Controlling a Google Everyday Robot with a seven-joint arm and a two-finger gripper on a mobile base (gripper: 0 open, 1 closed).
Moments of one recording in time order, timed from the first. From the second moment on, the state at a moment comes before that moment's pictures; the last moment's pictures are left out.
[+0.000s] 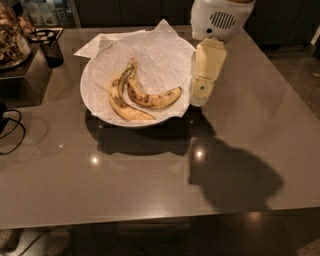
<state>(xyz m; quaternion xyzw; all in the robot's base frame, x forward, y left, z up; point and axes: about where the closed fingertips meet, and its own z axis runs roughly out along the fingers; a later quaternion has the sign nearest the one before) 0.510 -0.091 0.991 -0.64 0.75 0.00 0.13</state>
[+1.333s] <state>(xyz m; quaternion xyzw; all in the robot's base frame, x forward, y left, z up) 0.546 -0.040 0.986 -0.64 0.76 0.01 0.15</state>
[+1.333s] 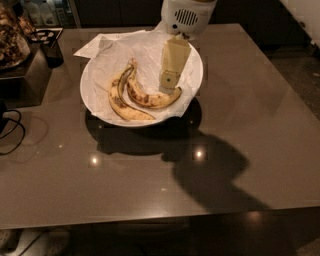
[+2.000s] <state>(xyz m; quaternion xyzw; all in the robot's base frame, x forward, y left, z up) 0.558 -0.027 0.975 -0.63 0.76 0.00 0.13</state>
